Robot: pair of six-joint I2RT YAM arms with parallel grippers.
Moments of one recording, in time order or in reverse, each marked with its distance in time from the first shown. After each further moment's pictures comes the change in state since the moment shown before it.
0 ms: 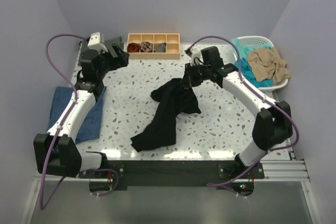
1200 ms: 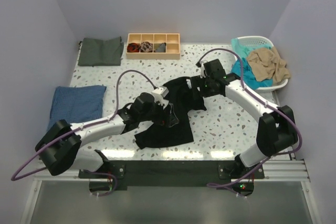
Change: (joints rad) left arm -0.684 0.036 -0.380 0.033 0.103 -0.138; right arm -0.011 -0.042 -0.194 -0.097 0.501 -0.028
